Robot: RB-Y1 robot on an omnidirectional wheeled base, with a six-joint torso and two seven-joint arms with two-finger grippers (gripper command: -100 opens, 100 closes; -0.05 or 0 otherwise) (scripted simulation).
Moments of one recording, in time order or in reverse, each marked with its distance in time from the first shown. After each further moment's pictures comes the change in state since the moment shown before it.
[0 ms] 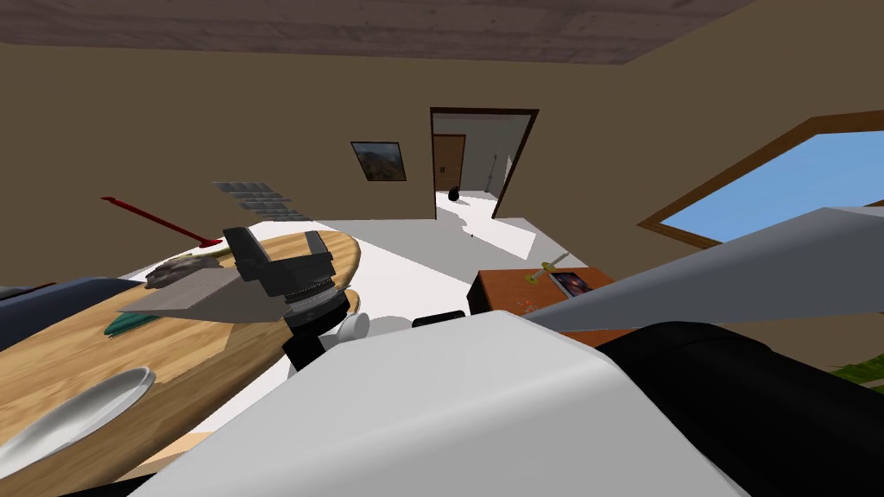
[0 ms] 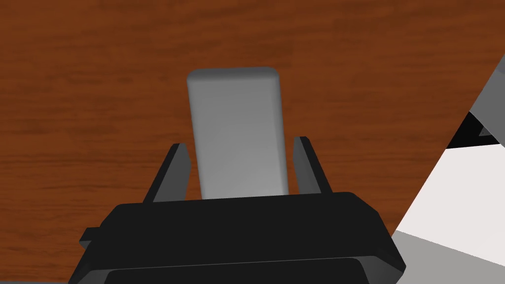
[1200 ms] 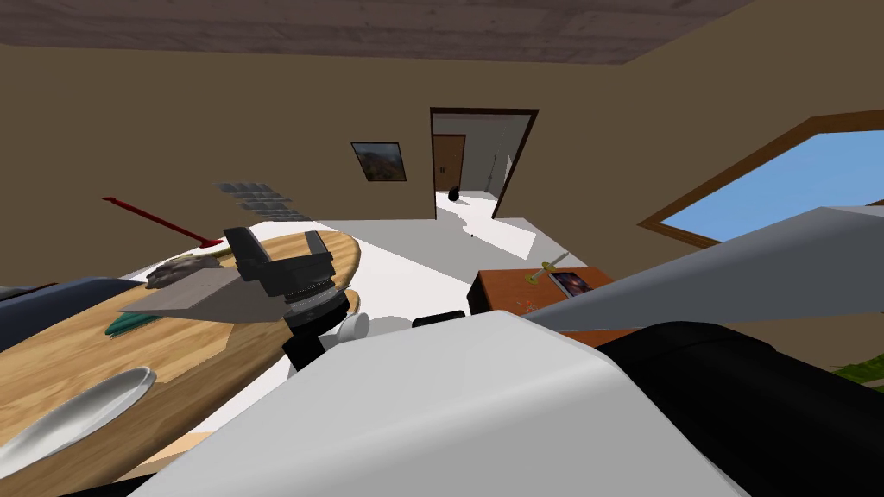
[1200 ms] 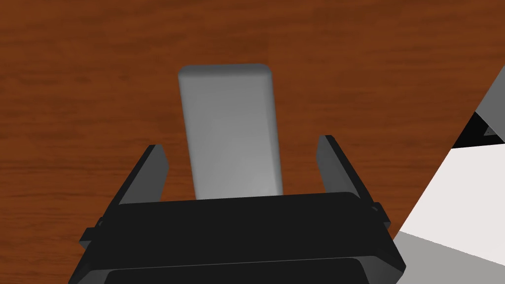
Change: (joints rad) left arm 0.000 0.000 0.000 0.000 0.000 0.000 0.000; right arm -0.034 0.053 -0.008 0.028 0.013 0.037 0.005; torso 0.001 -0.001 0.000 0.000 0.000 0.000
